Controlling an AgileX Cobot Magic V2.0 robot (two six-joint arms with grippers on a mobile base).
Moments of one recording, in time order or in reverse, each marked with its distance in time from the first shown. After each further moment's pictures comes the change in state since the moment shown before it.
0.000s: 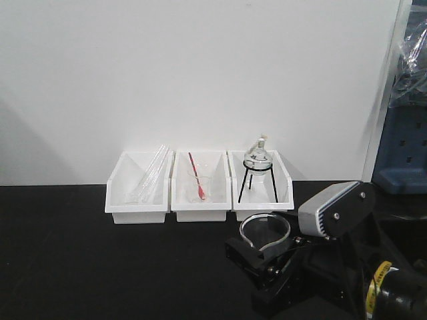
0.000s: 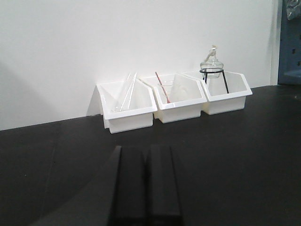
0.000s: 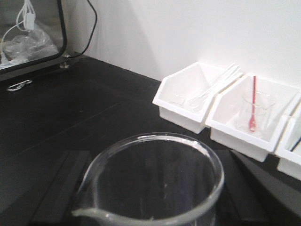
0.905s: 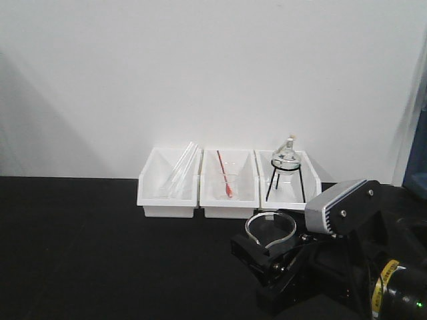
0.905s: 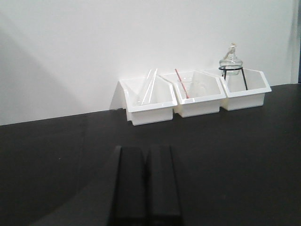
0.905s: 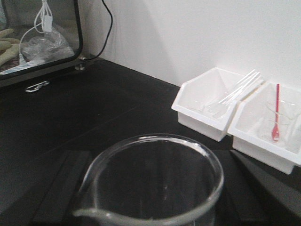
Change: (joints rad) left arm 0.000 0.000 0.000 0.000 0.000 0.000; right arm 0.000 -0.012 0.000 0.002 0.015 0.000
